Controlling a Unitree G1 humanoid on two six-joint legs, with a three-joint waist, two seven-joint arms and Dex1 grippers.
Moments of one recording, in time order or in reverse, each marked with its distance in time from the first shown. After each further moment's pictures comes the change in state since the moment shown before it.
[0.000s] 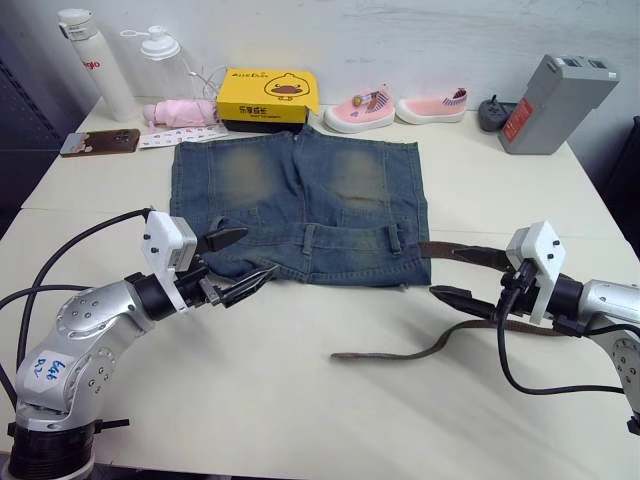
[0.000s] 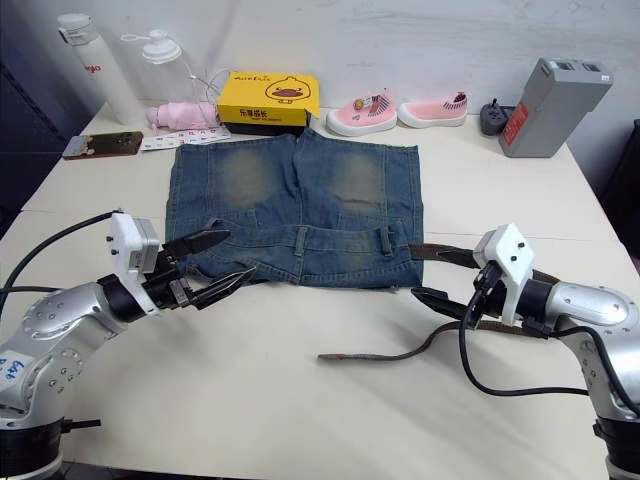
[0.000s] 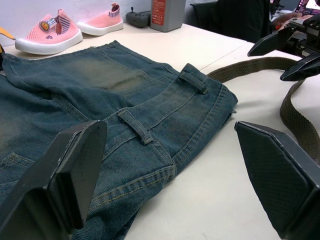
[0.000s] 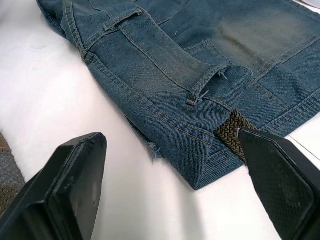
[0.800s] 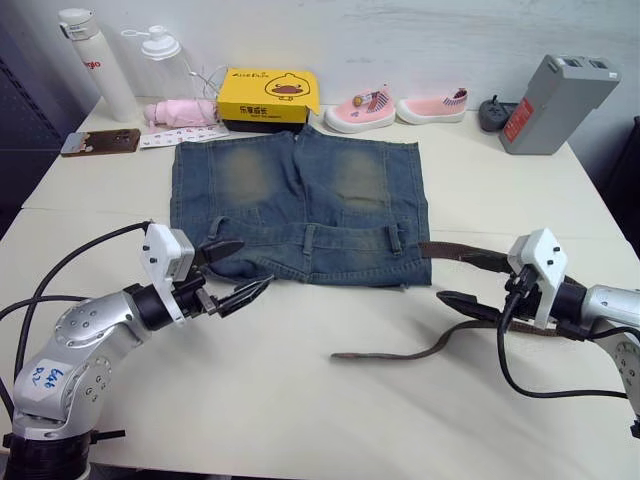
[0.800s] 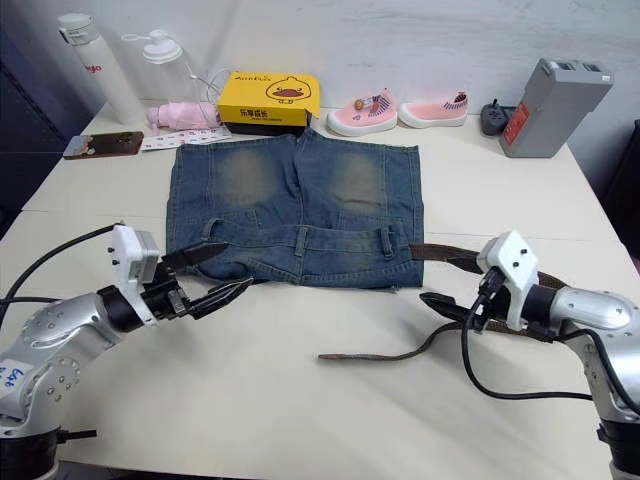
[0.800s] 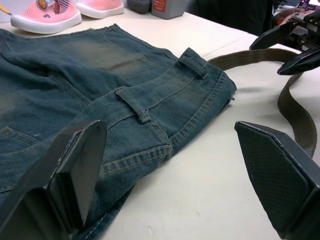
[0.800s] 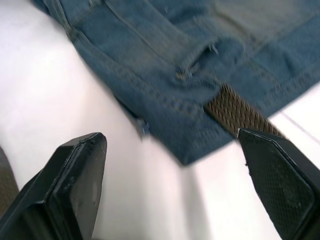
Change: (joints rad) left arm 0.058 0.005 0.011 0.011 -0.002 0.000 -0.023; right arm 0.030 -0.014 0.000 0.048 -0.056 -0.028 0.021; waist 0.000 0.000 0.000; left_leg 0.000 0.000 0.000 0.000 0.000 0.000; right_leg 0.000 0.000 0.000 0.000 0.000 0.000
